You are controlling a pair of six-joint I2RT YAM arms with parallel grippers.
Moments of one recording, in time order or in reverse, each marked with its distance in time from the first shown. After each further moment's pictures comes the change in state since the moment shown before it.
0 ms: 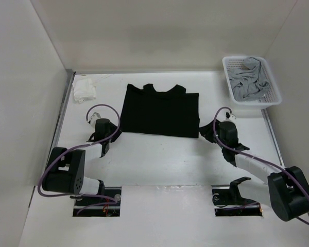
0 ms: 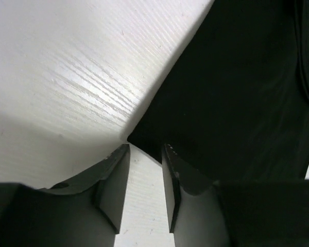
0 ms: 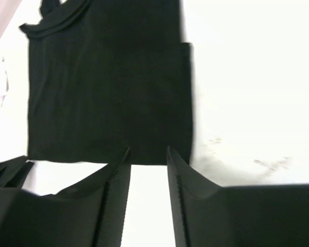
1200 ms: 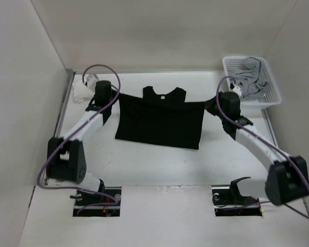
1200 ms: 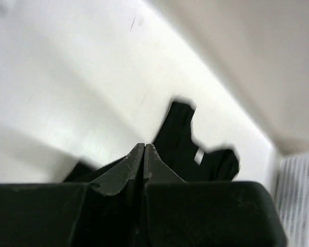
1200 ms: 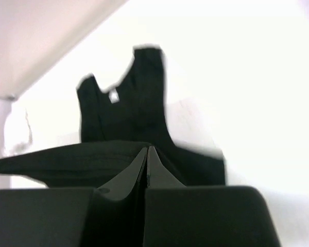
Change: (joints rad) left arm -0.050 0.033 0.549 -0.315 -0.182 0.055; right arm -0.023 0.060 0.426 -0.305 0.113 -0.074
